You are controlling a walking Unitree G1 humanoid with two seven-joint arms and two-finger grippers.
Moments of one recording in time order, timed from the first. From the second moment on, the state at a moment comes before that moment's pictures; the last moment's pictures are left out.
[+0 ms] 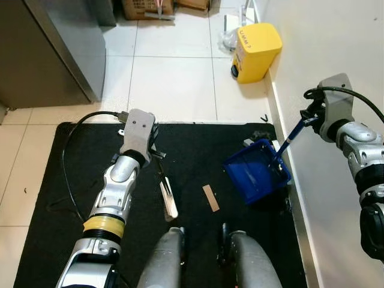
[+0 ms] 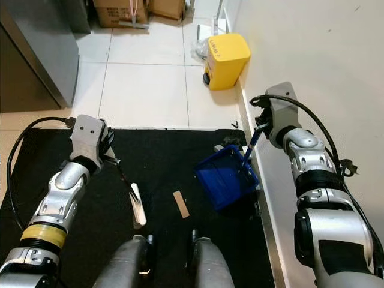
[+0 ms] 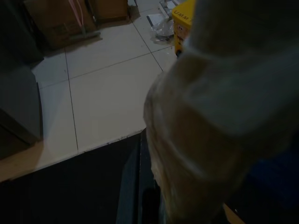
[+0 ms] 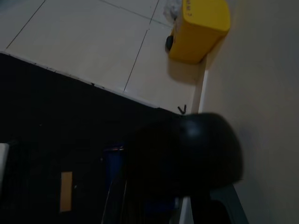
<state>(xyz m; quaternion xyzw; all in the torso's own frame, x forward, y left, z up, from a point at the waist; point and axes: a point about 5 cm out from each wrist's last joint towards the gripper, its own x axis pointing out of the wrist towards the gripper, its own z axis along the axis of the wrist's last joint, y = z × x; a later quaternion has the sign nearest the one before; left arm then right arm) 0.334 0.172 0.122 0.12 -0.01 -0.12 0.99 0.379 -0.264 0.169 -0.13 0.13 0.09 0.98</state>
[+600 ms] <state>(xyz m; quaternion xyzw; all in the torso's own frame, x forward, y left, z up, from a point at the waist) 0.333 0.169 0.121 0.12 -0.03 -0.11 0.99 0.373 -0.268 0.158 -0.09 0.14 0.08 0.98</state>
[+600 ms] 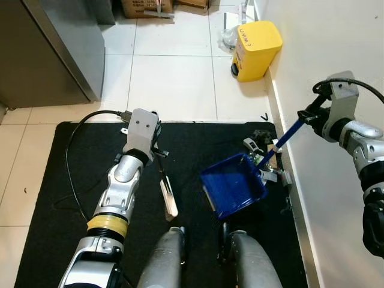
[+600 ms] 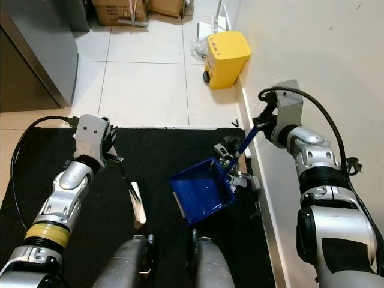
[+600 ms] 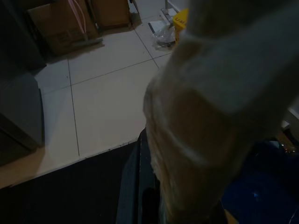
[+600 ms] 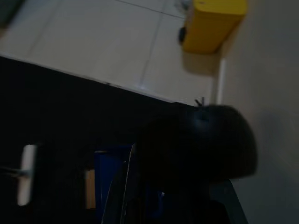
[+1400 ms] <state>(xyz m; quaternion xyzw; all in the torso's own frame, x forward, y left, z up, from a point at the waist) 0.344 0.165 0.124 0.11 -0.03 -0.10 0.99 0.374 -0.242 0.138 -0.11 0.13 0.08 0.98</state>
